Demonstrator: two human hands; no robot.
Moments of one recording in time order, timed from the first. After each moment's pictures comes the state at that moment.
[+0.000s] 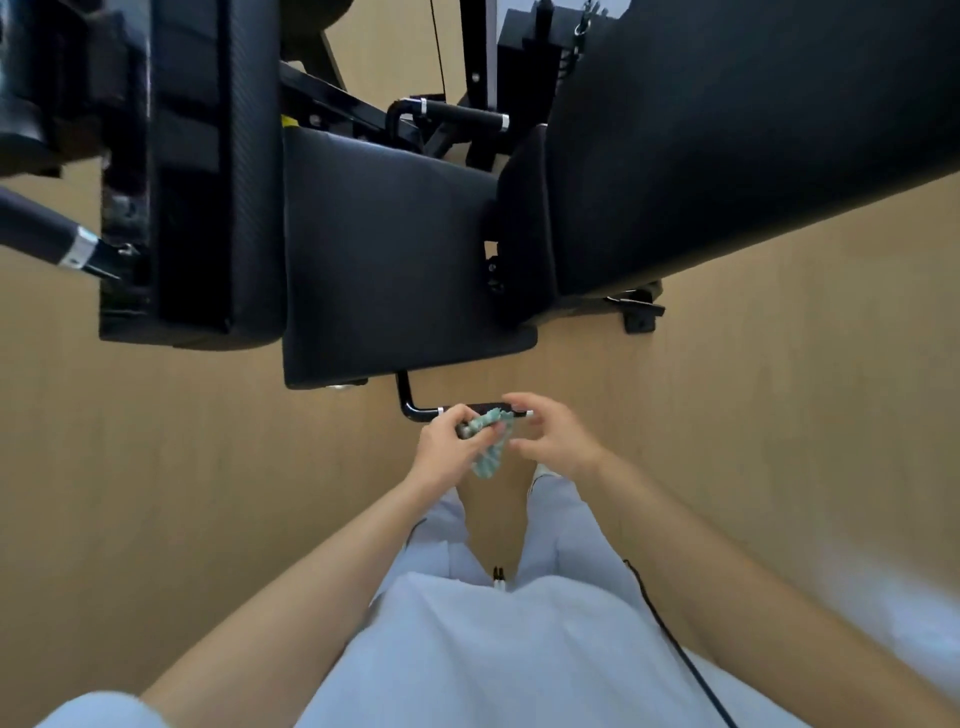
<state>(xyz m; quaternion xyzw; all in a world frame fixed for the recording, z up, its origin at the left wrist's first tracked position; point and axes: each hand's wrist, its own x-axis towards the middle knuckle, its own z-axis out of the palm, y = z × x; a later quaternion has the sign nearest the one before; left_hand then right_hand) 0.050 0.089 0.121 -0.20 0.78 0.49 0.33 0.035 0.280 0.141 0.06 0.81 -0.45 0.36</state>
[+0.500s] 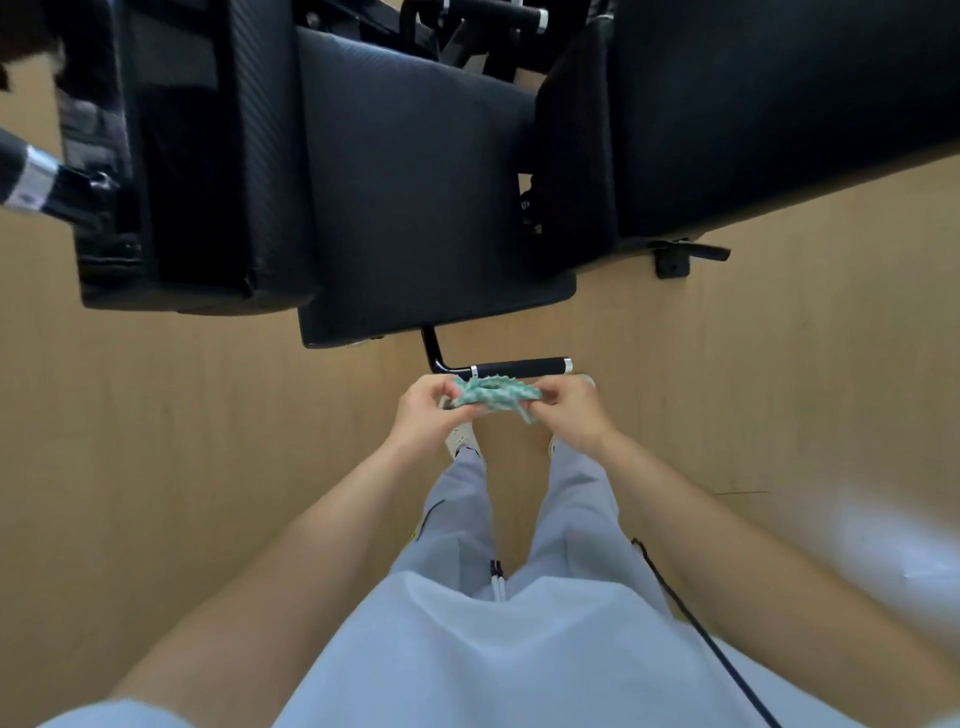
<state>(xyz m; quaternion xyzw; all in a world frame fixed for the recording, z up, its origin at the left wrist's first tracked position) 0.044 0.005 0.080 -0.22 0.78 0.46 0.35 0.047 0.226 0.070 0.15 0.82 -0.43 0.34</state>
